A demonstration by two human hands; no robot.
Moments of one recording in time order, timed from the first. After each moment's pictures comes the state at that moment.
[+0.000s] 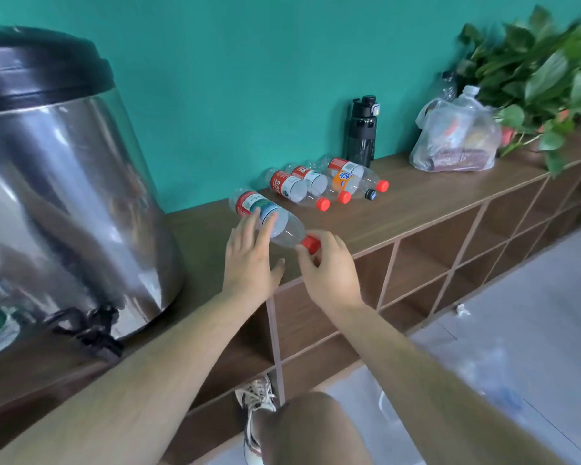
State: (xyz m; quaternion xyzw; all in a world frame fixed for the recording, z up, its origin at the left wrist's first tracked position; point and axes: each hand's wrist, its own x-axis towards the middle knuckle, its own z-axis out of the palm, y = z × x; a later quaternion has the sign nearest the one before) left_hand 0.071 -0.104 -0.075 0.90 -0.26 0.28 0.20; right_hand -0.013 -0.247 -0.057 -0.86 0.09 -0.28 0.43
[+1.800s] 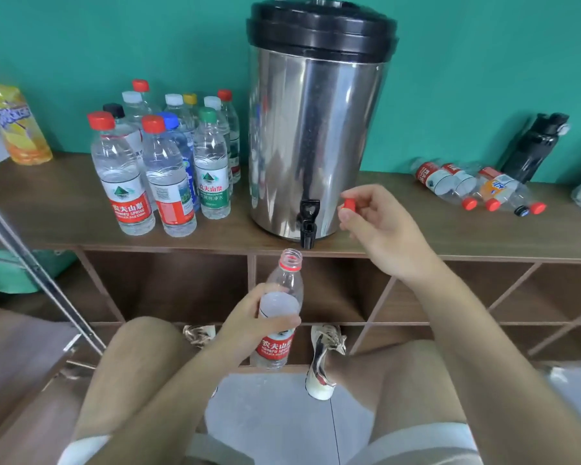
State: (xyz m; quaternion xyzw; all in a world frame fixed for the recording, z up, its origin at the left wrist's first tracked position) left_hand -0.175 0.153 -0.099 0.72 0.05 -0.10 0.69; right_hand -0.094 -0.065 0.028 -0.81 -0.22 -0.08 0.54
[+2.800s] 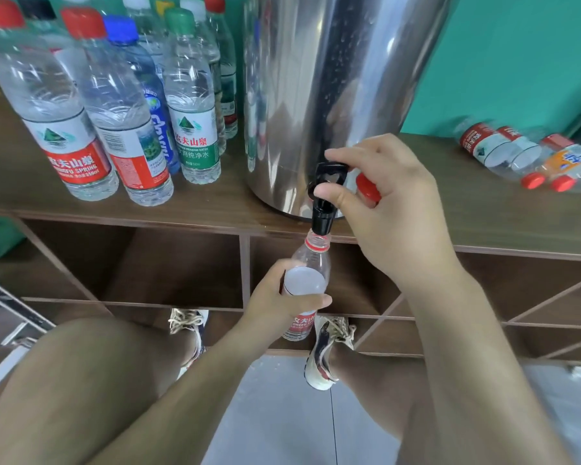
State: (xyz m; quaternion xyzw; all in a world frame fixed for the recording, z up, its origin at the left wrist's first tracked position) left_hand -0.095 0.117 -0.159 0.69 0.09 -0.08 0.72; right_hand -0.051 -0.030 -0.003 -0.86 -0.28 -0.24 0.36
